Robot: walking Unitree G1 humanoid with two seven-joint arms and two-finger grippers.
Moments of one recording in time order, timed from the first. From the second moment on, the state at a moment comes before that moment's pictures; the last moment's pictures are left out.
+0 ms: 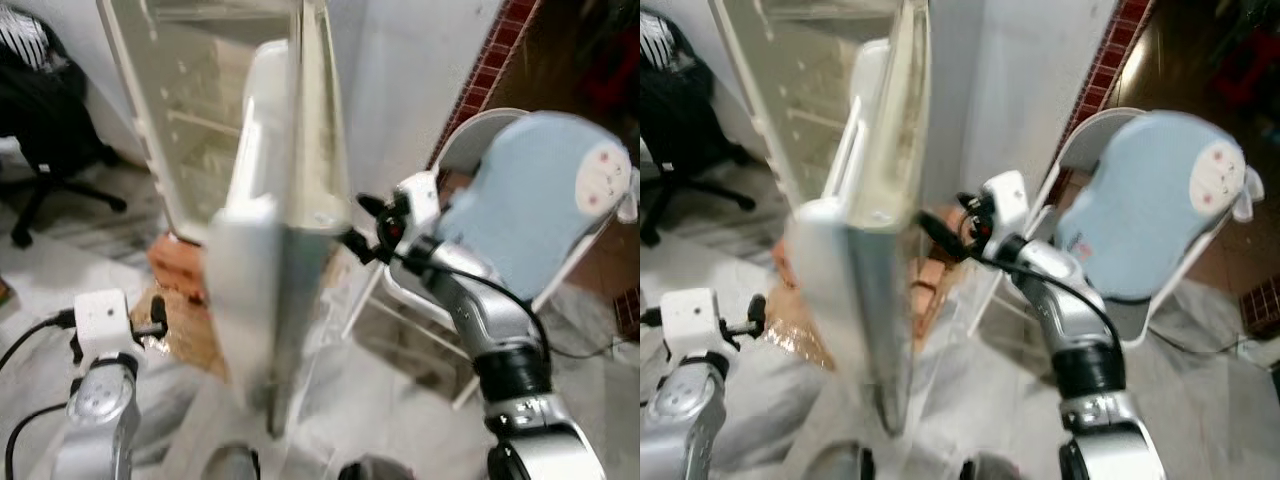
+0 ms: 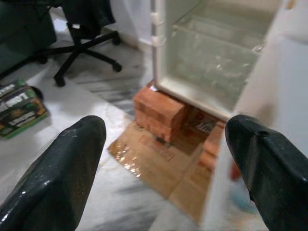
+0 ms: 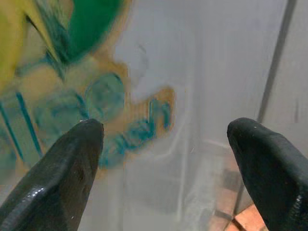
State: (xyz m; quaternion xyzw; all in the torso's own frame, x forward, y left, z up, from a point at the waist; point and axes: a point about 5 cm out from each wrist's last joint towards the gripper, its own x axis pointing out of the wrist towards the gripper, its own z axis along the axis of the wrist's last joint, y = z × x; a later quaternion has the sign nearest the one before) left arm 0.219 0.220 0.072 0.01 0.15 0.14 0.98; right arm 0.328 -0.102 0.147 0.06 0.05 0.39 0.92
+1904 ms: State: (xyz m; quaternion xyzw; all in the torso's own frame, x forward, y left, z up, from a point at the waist) left arm 0.167 0.180 0.039 -0.08 0.36 -0.11 0.92; right arm 0.352 -0.100 0.135 0.04 0.07 0.30 0.95
